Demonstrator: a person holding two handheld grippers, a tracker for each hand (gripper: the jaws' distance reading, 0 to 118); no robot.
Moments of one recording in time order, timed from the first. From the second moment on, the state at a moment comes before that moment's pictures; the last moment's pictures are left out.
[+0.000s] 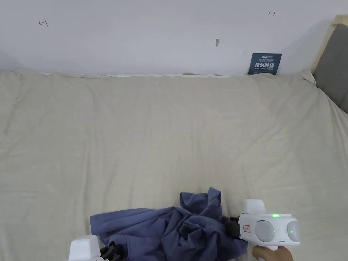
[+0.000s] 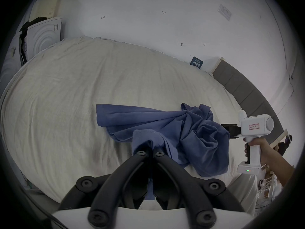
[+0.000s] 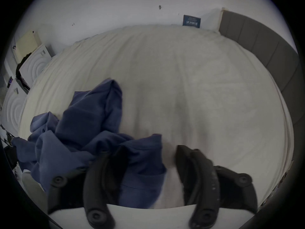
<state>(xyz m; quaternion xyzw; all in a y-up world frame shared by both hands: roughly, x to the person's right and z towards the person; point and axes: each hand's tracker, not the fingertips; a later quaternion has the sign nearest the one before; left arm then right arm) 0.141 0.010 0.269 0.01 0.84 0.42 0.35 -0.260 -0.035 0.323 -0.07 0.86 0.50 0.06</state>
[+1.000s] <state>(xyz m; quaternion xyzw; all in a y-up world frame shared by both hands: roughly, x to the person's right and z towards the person) 0.154 0.362 0.516 0.04 0.95 0.12 0.27 -0.352 0.376 0.385 0.01 0.98 0.13 0.16</state>
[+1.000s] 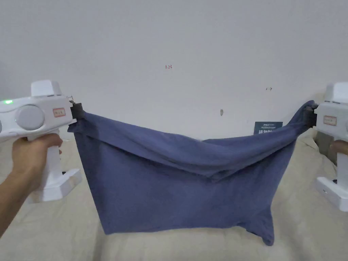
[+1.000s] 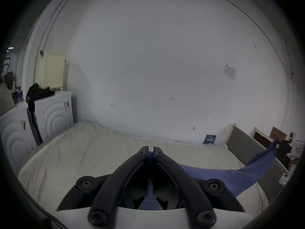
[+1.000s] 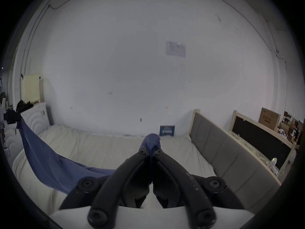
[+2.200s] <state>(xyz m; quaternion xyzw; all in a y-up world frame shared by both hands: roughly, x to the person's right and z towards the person) 0.275 0.032 0.400 -0.04 0.90 0.40 0.18 -0.318 0.048 0.265 -0.12 0.91 0.37 0.15</state>
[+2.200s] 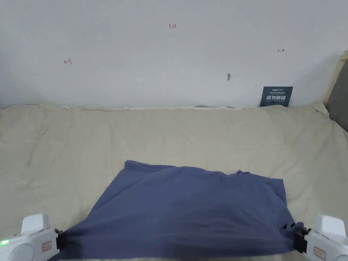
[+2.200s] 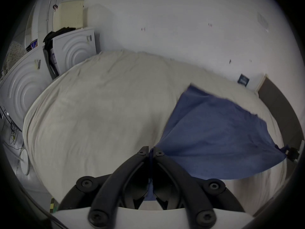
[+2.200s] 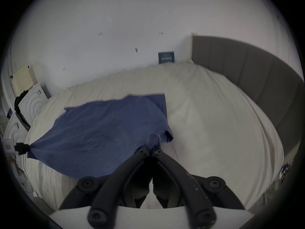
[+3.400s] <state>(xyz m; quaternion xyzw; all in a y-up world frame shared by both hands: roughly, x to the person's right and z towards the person) 0.169 0.189 0.285 0.18 0.94 0.17 0.25 -0.227 0.213 0.166 0.01 0.98 0.11 0.17</state>
